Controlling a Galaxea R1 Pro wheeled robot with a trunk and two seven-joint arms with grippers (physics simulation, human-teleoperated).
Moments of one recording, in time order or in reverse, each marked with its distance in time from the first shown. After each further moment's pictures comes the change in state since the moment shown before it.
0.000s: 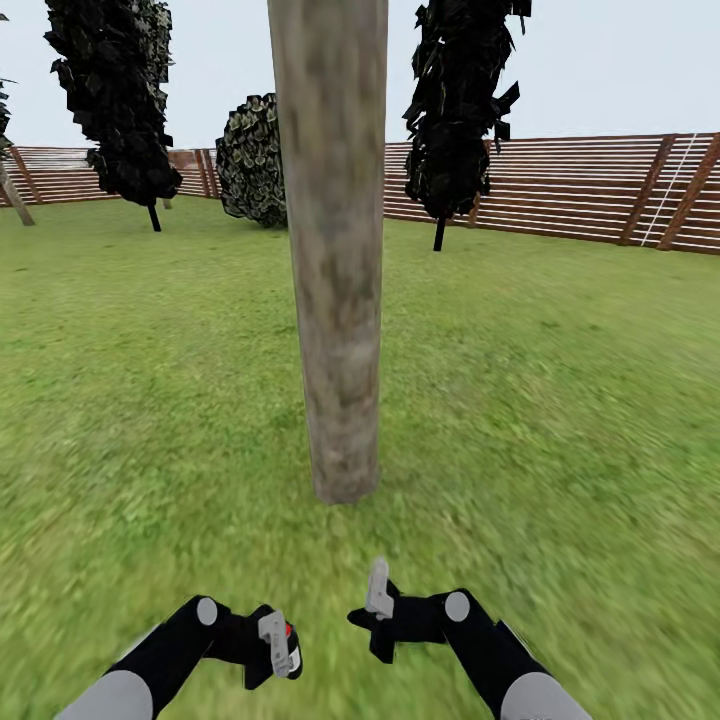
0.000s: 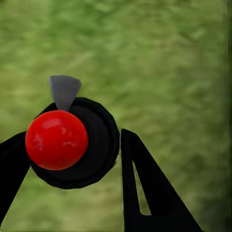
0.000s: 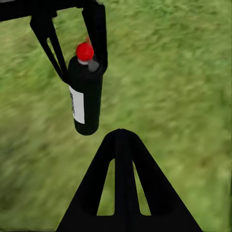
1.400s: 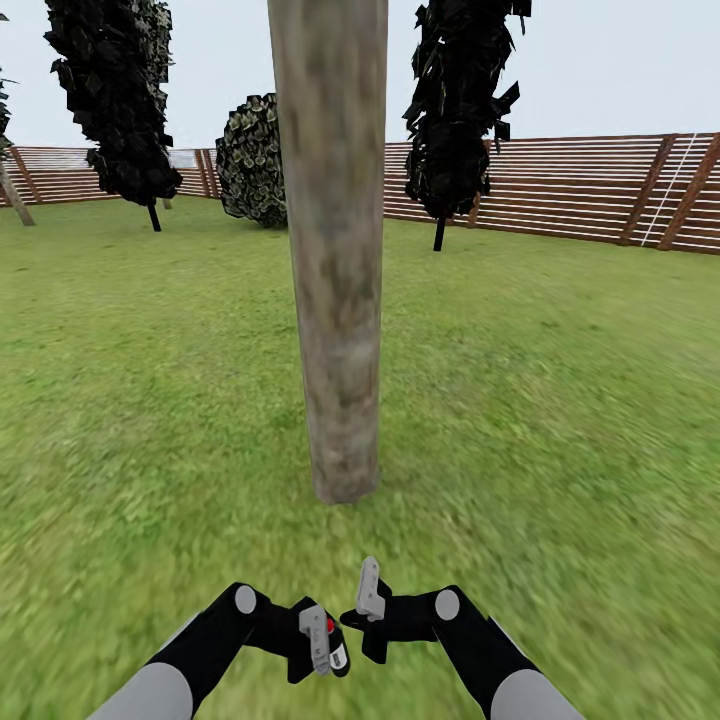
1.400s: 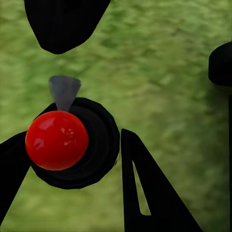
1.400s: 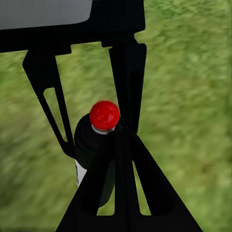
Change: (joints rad) left arm -0.006 -0.108 -0.027 -0.066 0.007 -0.001 -0.086; right arm -0.005 0.029 -0.001 -0.005 0.063 0.000 -0.002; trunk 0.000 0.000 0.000
